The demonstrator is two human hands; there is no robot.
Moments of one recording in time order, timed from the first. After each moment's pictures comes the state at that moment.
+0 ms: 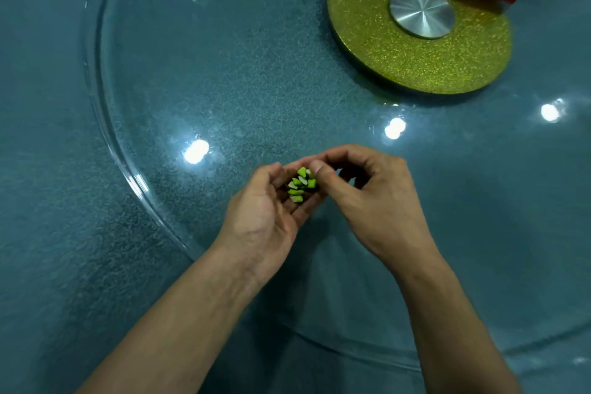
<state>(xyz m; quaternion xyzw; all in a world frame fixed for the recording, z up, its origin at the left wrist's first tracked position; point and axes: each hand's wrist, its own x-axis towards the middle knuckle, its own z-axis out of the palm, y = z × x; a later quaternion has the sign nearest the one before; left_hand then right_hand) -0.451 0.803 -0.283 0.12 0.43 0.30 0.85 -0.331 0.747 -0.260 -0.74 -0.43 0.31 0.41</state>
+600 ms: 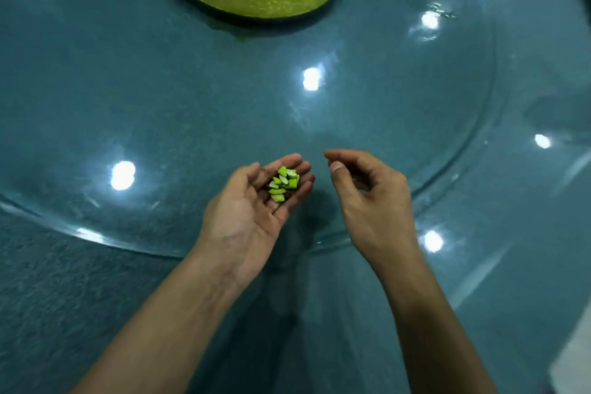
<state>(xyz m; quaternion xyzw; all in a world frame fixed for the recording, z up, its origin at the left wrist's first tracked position) -0.439 0.703 -0.278 0.17 0.38 0.13 0.90 -0.340 0.589 -0.279 -0.84 -0.18 0.16 0.49</state>
